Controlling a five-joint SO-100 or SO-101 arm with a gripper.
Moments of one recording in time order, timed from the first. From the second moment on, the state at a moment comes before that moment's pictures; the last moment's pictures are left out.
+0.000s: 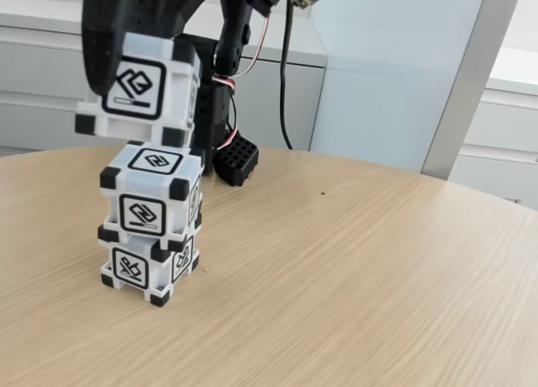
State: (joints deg) arm 33.7 129.3 97.6 105.1 -14.2
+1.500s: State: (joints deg) arm 33.6 141.5 104.6 105.1 -13.0
